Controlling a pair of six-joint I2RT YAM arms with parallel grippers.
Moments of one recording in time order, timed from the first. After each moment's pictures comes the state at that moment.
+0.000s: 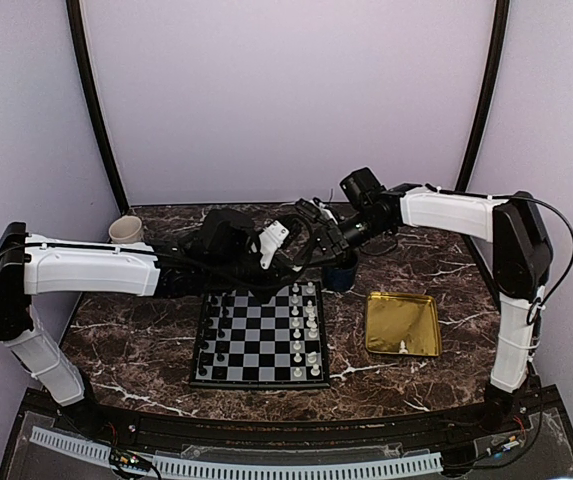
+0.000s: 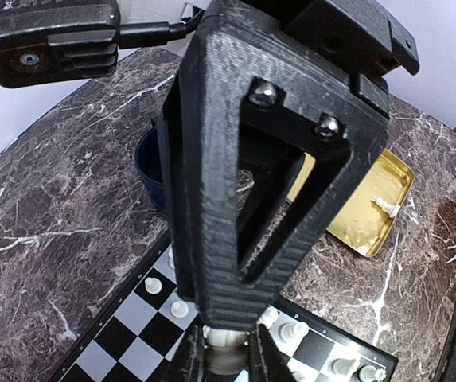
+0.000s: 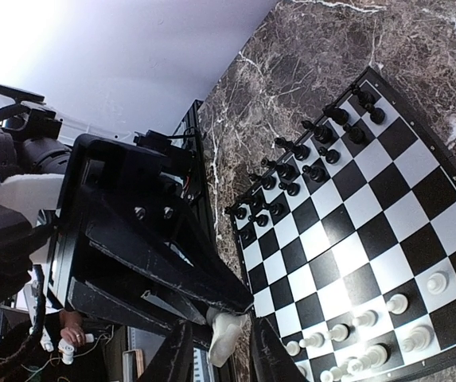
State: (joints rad) left arm -0.95 1.62 1.11 -0.04 0.00 -0.02; right arm 0.61 1.97 1.58 -0.59 -1.15 0.14
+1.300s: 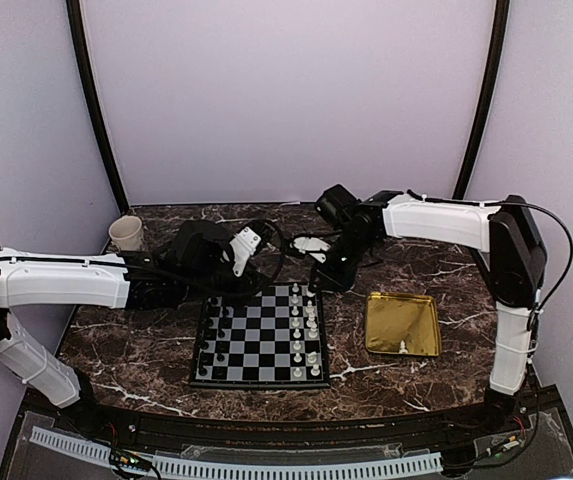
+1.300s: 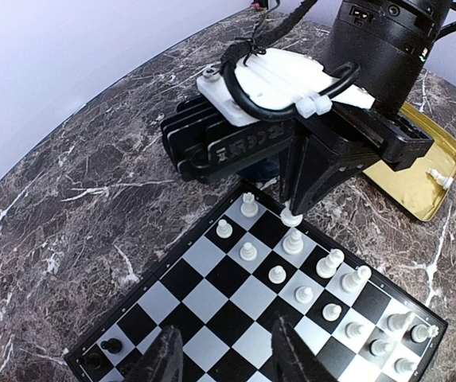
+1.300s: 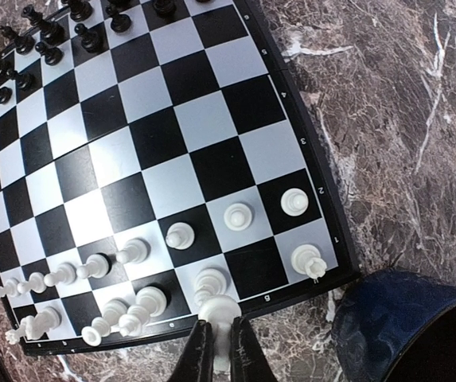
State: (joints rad) left arm -0.95 1.45 0.95 -0.08 -0.20 -0.01; right arm 0.75 1.97 1.59 -0.79 -0.30 -0.45
